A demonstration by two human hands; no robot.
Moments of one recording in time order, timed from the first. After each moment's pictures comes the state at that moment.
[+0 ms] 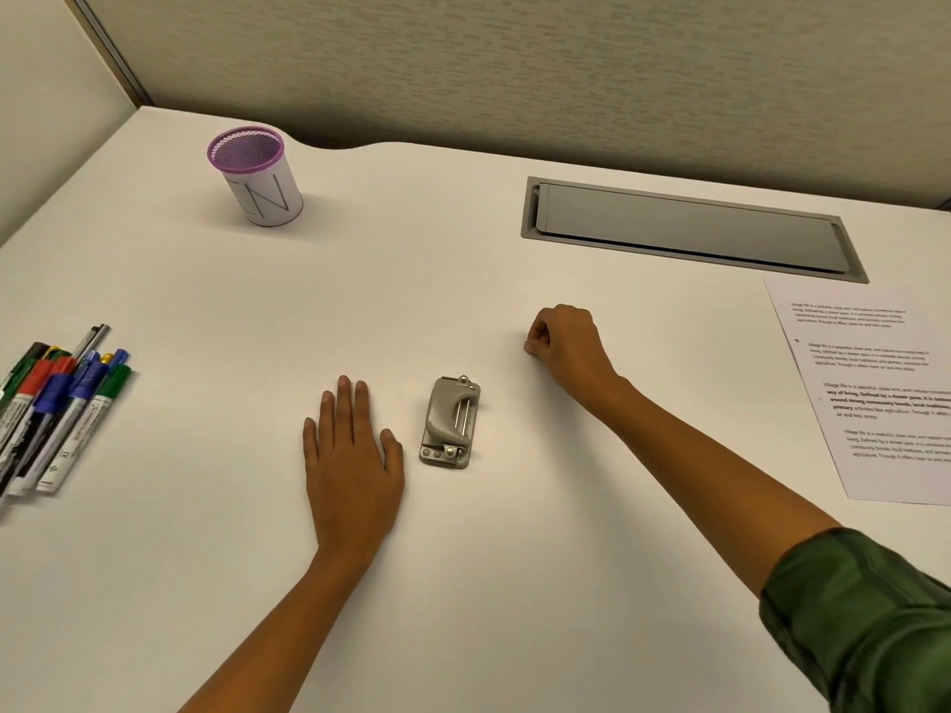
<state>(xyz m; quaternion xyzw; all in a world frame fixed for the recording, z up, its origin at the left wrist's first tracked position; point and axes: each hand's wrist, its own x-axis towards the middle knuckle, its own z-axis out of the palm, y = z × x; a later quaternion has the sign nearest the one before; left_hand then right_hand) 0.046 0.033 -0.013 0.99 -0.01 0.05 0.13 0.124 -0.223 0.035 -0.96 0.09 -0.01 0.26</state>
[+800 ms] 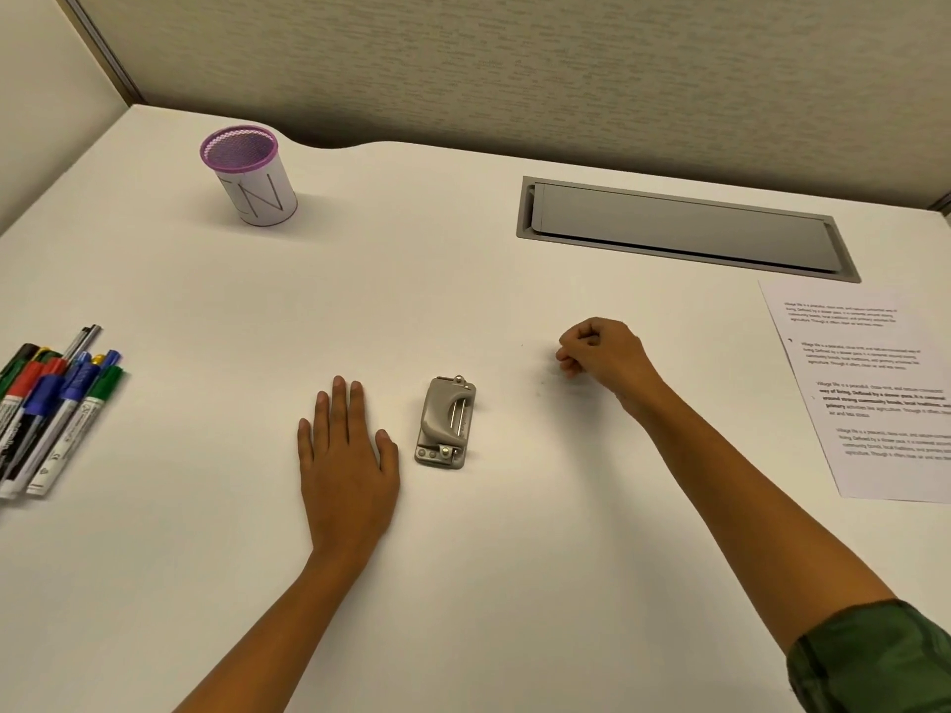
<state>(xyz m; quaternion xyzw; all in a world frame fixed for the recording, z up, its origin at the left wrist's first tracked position) 0.047 0.033 -0.013 0.99 -0.01 0.05 0.13 0.094 -0.255 0.050 -0.81 0.26 0.04 0.53</state>
